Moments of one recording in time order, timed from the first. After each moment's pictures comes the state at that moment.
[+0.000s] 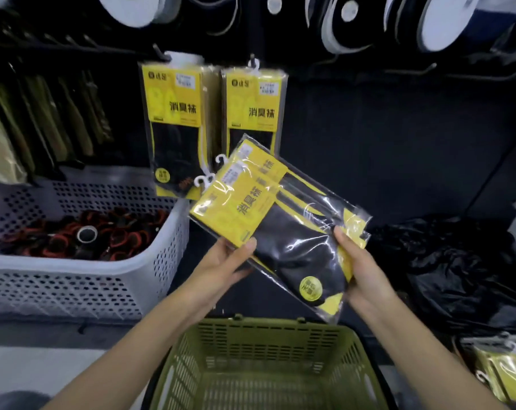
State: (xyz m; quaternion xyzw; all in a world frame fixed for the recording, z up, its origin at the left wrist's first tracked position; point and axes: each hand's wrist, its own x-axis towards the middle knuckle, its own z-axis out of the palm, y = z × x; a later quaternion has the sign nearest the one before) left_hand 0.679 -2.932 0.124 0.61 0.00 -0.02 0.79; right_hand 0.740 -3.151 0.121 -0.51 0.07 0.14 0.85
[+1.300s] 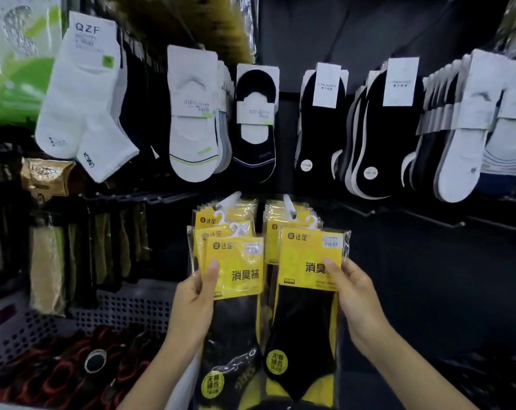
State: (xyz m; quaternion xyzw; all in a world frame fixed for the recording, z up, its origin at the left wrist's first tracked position) left_hand 0.752 -2.836 0.227 0.71 -0.02 0.35 0.61; right_hand 0.815 -3.052 0.255 -0.63 -0.16 -0.06 0.76
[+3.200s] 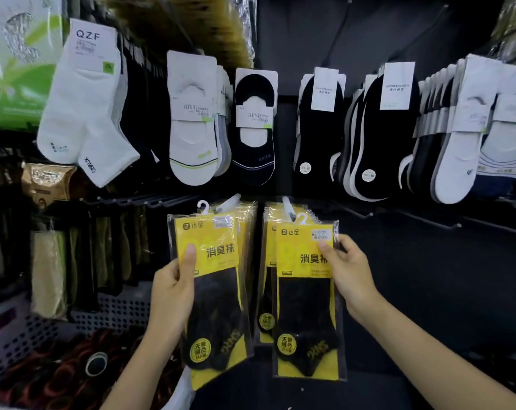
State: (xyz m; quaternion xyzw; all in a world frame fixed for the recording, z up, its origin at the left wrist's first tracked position) left_hand 0.748 -2.814 0.251 0.71 0.05 0.43 0.56; right_hand 0.844 -3.046 0.278 -0.66 -0.18 -0.11 0.72
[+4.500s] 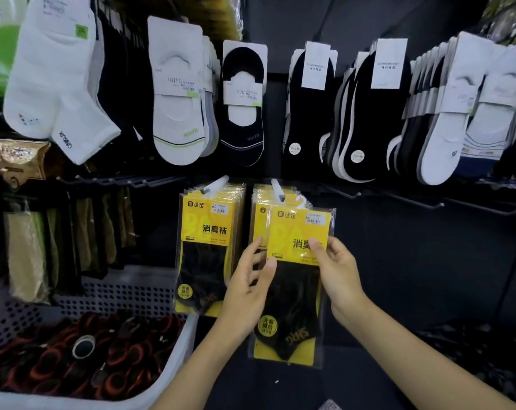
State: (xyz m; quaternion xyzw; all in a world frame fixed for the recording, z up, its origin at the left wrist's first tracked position) left_hand 0.774 -2.902 0.220 0.72 -0.11 0.23 0.64; right_hand 0.820 -3.043 0.254 -0.62 -0.12 -0.10 0.77
